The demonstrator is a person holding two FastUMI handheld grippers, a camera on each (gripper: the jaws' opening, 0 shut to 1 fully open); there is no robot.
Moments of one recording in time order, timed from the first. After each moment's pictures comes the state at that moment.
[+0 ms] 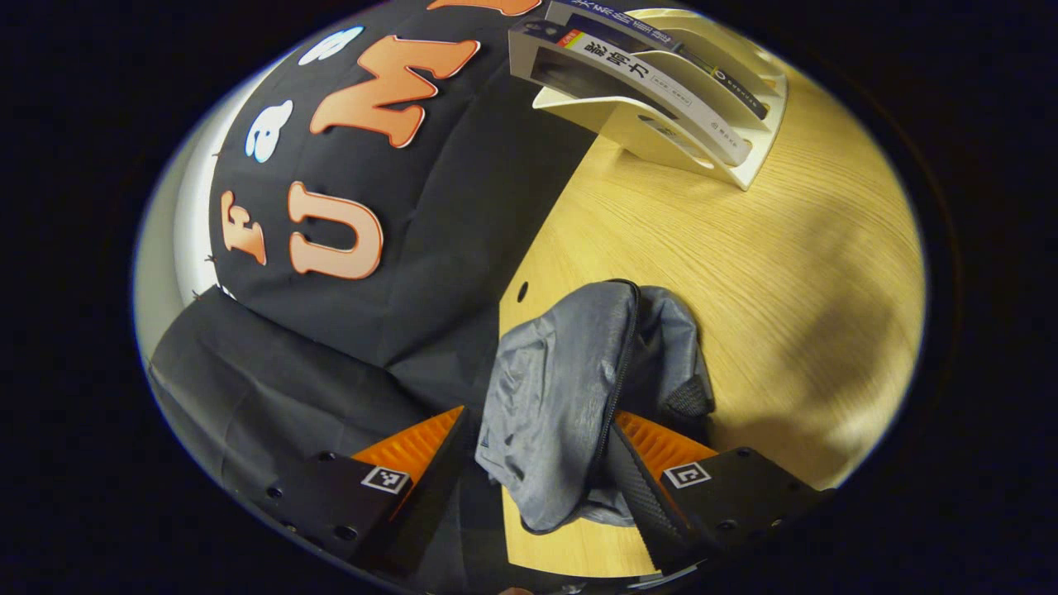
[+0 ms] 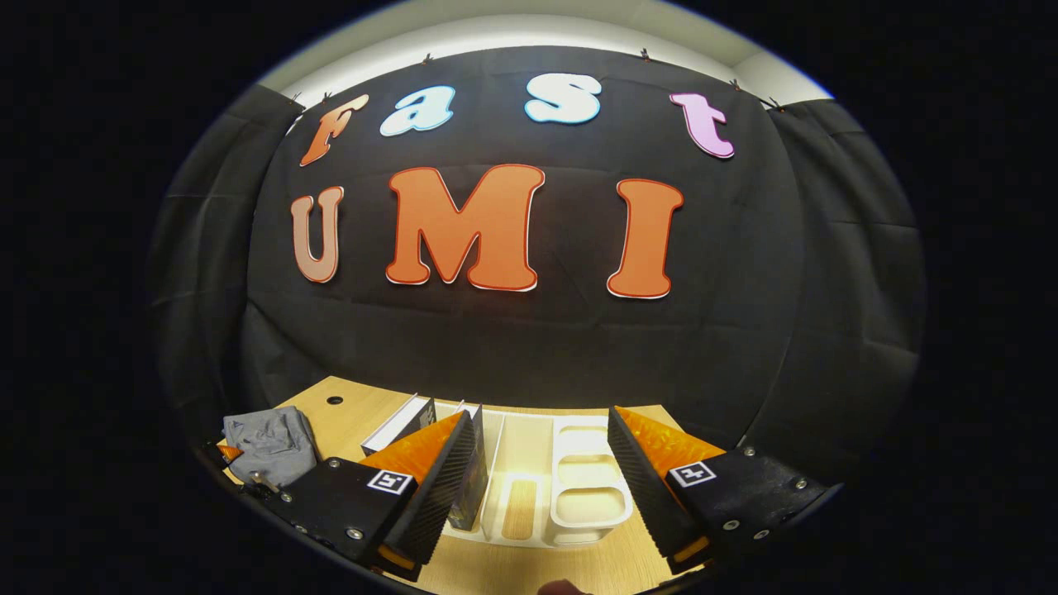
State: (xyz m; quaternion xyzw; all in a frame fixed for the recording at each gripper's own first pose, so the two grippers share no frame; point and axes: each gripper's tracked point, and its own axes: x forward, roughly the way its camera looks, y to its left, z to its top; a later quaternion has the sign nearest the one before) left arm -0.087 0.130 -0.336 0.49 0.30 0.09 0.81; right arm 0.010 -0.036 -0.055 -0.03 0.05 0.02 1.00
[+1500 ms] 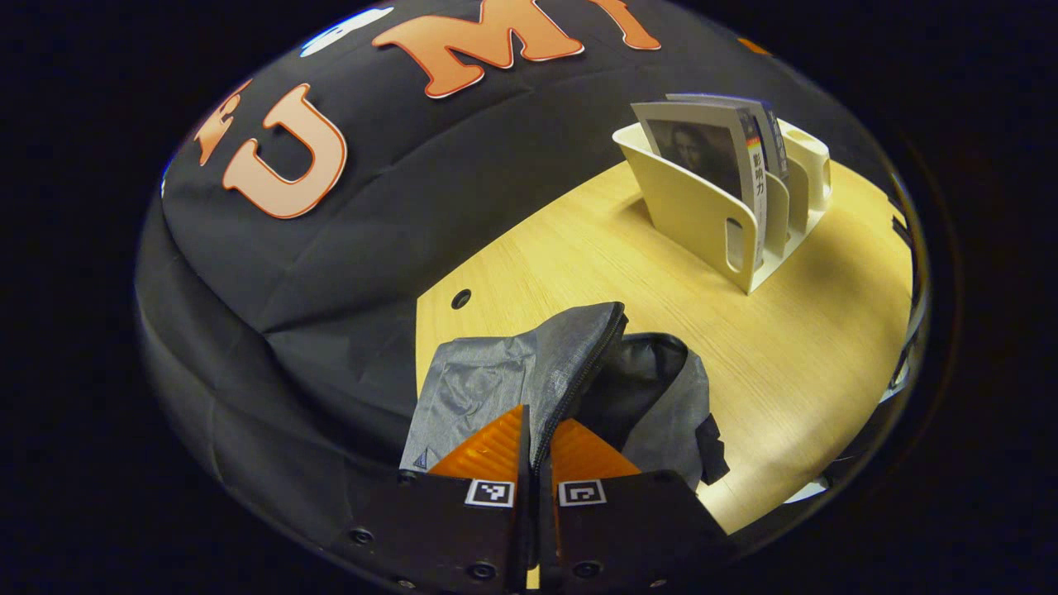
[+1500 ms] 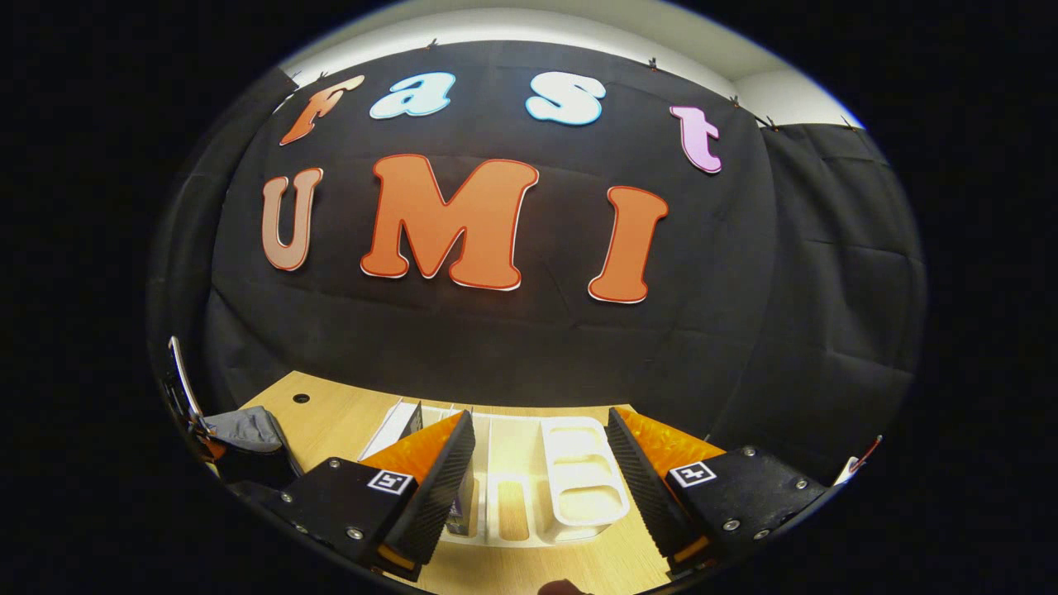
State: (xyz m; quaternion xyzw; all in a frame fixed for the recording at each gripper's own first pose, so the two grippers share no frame) left arm -0.031 0.186 -0.291 0.25 0.37 -0.10 0.89; right arm 0.015 0.006 -0.043 -0.07 0.06 -0.07 0.99
